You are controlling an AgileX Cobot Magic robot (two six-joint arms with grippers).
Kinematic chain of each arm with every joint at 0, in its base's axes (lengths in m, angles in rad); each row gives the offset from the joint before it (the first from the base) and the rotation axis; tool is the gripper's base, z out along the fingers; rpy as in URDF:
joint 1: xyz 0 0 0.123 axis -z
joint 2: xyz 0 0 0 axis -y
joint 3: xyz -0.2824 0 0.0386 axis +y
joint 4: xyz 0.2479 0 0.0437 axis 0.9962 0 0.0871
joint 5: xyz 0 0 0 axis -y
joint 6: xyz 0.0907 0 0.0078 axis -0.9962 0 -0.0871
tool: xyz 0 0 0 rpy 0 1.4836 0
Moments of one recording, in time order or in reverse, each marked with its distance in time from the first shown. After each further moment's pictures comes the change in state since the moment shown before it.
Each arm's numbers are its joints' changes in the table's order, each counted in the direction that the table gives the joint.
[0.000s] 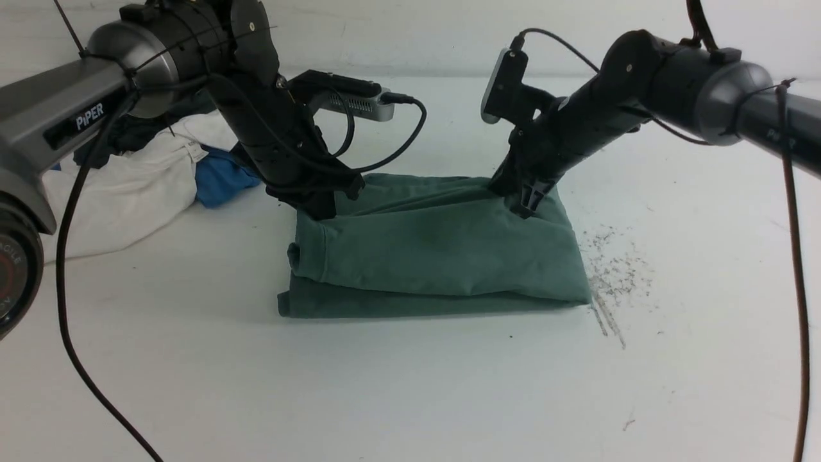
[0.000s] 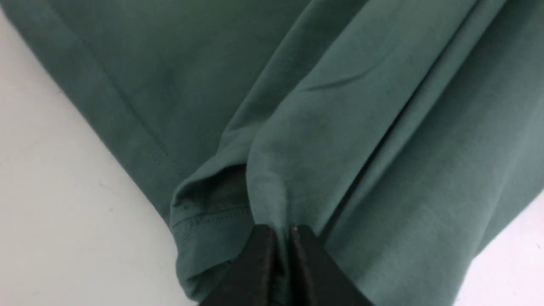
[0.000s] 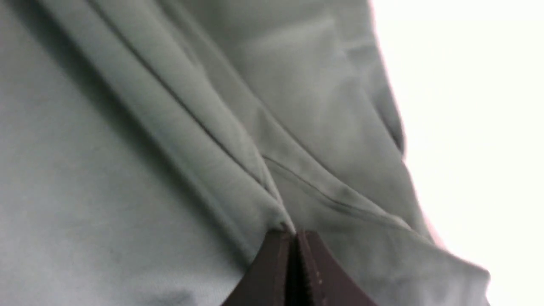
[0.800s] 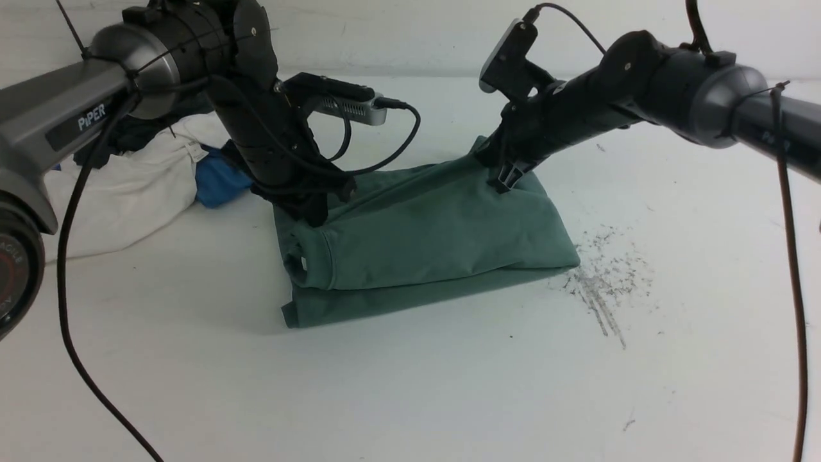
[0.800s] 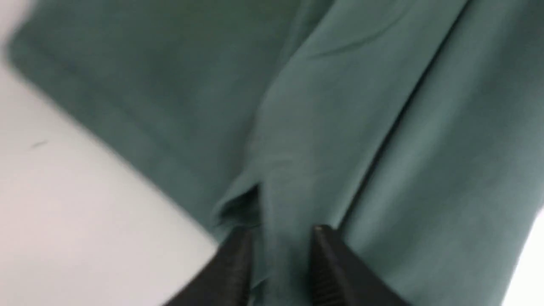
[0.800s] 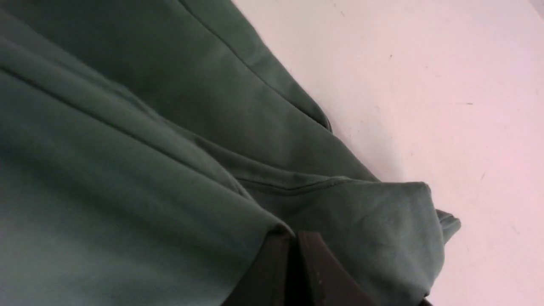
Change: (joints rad) right arm -0.005 -0.006 0.000 0.126 0.137 -0.030; left arm -0.001 0.007 -0.002 0.090 -0.002 0.072
